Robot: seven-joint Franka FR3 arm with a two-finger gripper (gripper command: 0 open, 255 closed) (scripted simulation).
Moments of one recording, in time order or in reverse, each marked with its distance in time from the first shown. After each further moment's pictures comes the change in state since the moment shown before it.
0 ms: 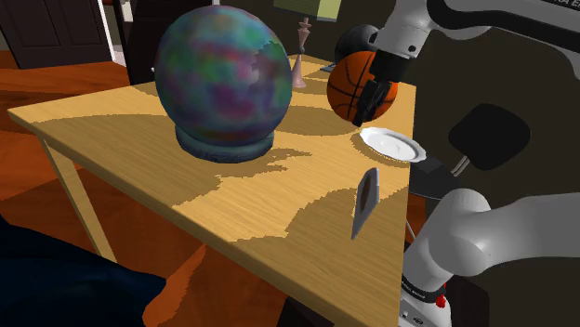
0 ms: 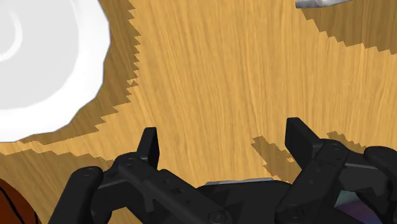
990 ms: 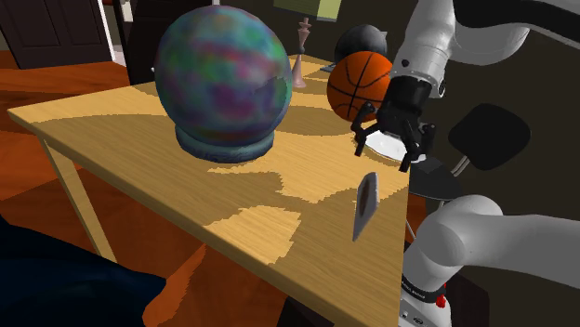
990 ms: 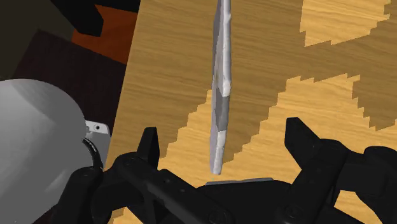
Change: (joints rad) arm -0.315 -0.202 0.208 -0.155 0.519 -0.313 1.098
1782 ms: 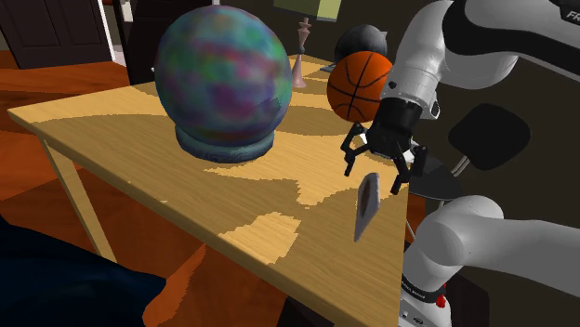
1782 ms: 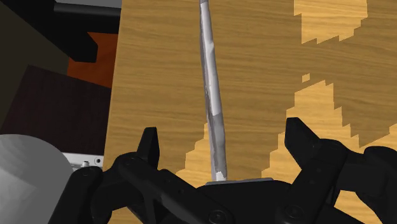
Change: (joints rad) arm -0.016 -0.079 0.080 -0.117 0.116 0.044 0.117
